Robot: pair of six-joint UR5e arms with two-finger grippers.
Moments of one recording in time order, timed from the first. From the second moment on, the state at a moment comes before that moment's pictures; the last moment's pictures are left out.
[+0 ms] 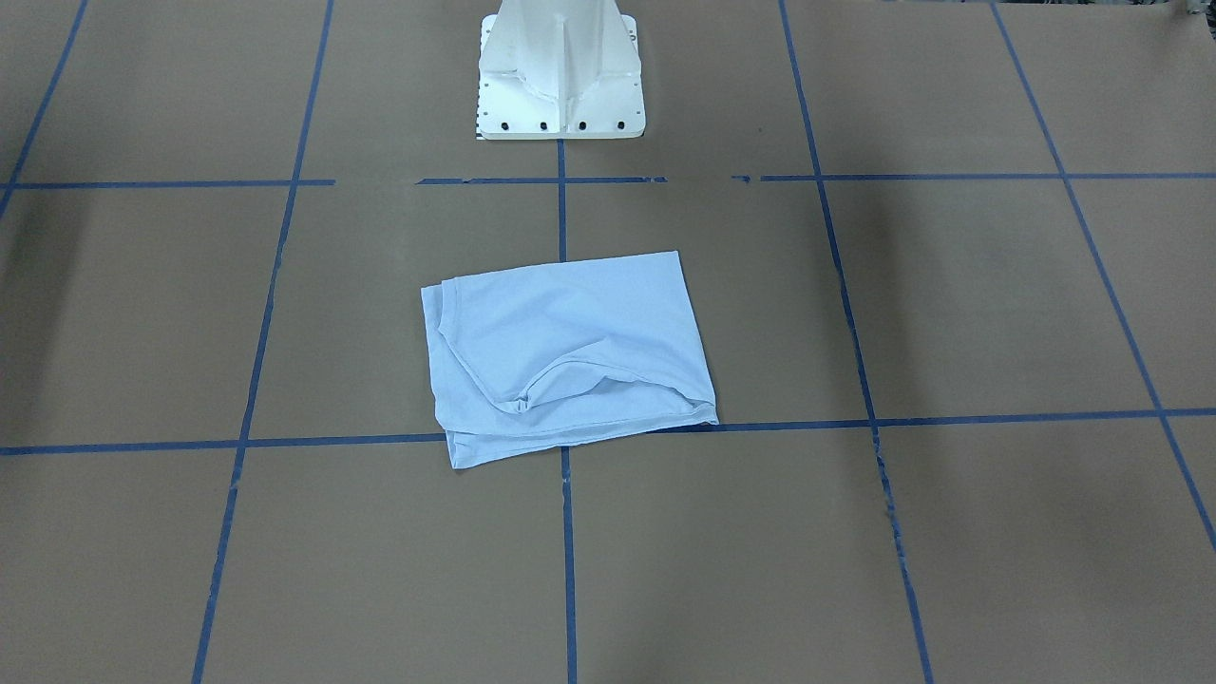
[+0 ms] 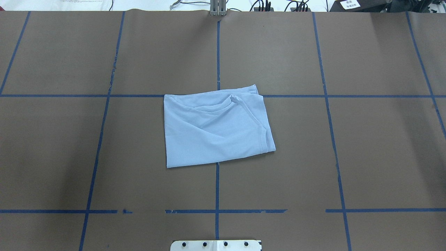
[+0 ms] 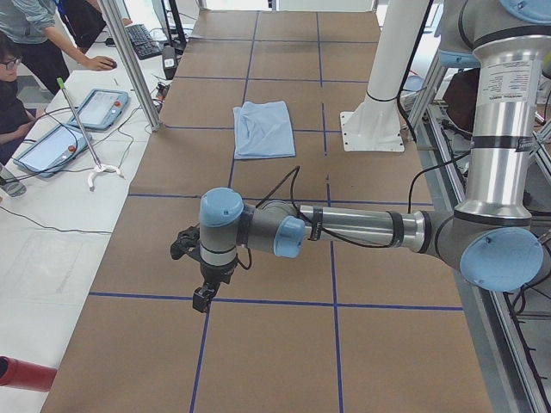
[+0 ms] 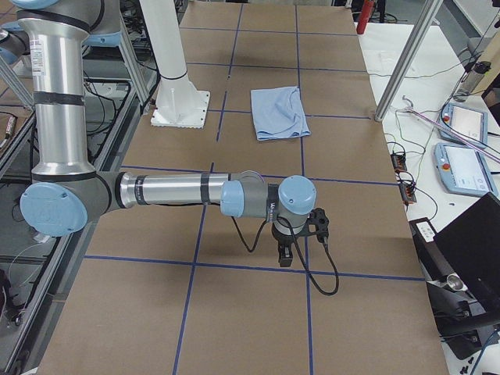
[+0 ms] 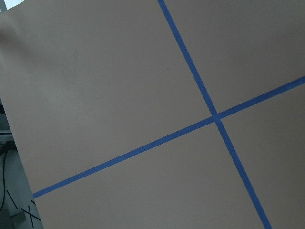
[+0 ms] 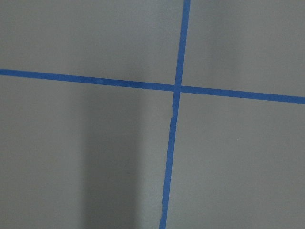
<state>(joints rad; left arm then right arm) -1.57 -1.58 -1.63 -1.71 -2.16 0.26 1.56 -1.59 1.65 -1.66 2.39 -0.10</state>
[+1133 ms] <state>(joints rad) -1.50 -1.50 -1.68 -1.76 -2.33 -0.07 1.56 -1.62 1.64 -1.66 2.38 -0.10</state>
